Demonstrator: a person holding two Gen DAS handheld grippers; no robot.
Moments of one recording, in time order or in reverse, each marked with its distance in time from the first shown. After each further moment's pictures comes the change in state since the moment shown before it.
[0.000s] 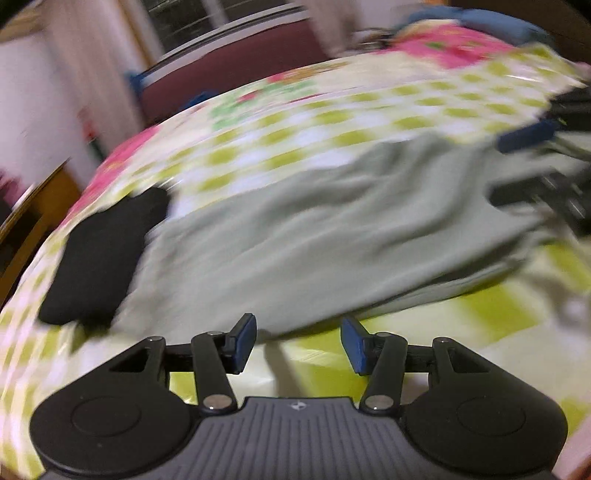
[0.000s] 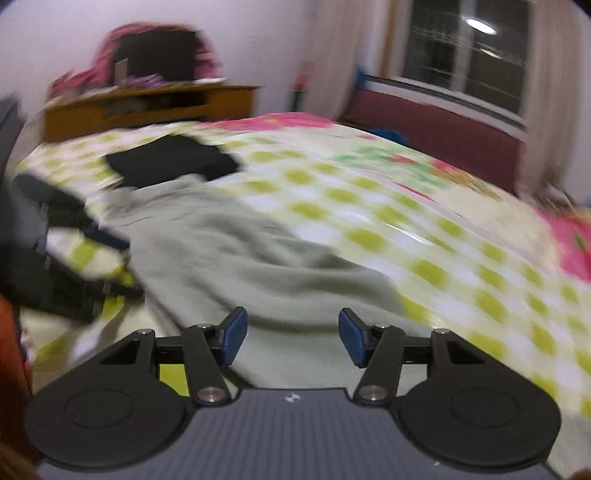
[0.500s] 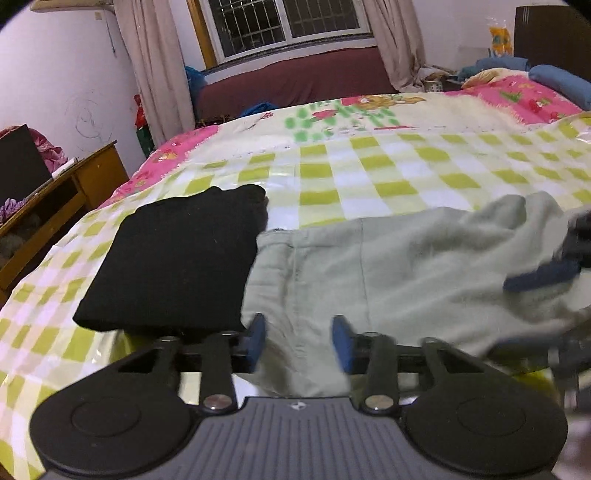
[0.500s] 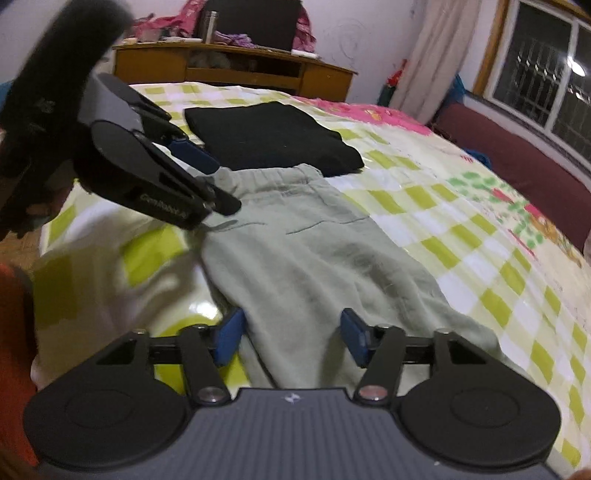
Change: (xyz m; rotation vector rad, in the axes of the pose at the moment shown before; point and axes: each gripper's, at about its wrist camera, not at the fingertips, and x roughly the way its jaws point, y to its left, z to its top) left arm 0.038 0.100 0.007 -0.146 -0.098 0.040; right arm 0.093 0.091 0.048 -0.180 0.068 0.129
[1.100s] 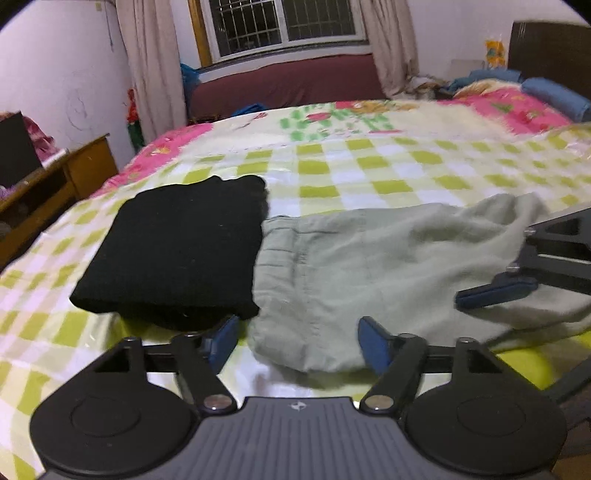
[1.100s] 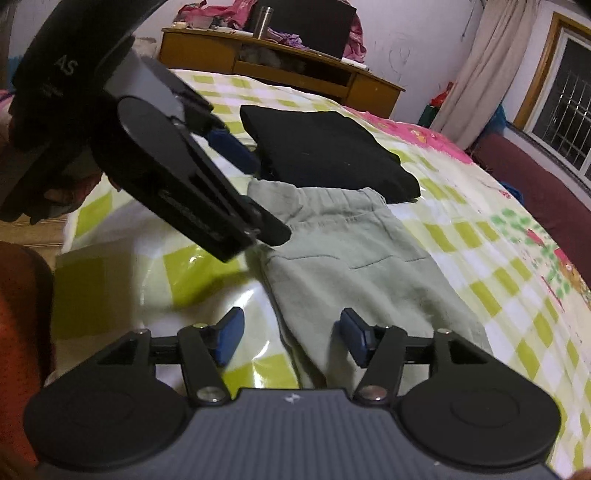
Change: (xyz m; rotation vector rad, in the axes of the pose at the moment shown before) left arm -0.003 0.016 -0.018 -0.024 -0.010 -0.043; right arm 0.023 0.047 0.015 -0.163 -0.018 0.048
